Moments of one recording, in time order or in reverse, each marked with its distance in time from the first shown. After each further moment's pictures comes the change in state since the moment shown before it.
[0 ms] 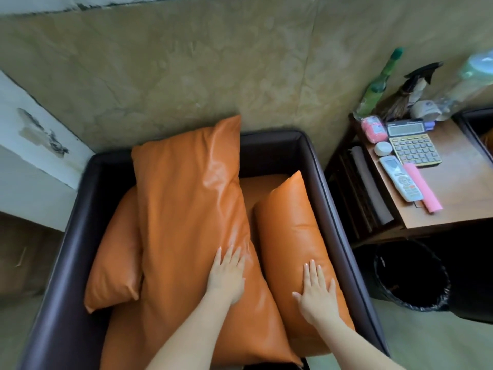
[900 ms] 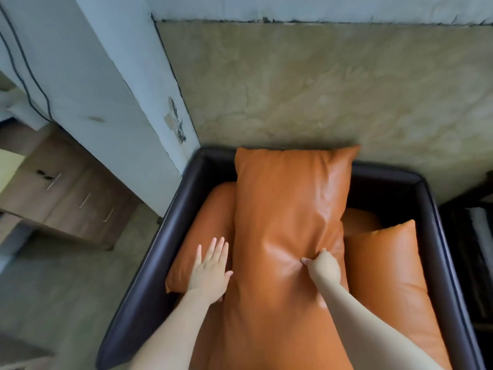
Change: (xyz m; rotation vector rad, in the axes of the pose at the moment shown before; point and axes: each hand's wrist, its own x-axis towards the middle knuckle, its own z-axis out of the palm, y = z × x) left_hand -0.072 -0.240 0.052 -0.295 0.130 -0.399; right_hand 0.083 -0.254 -0.078 0.423 -0.017 0.094
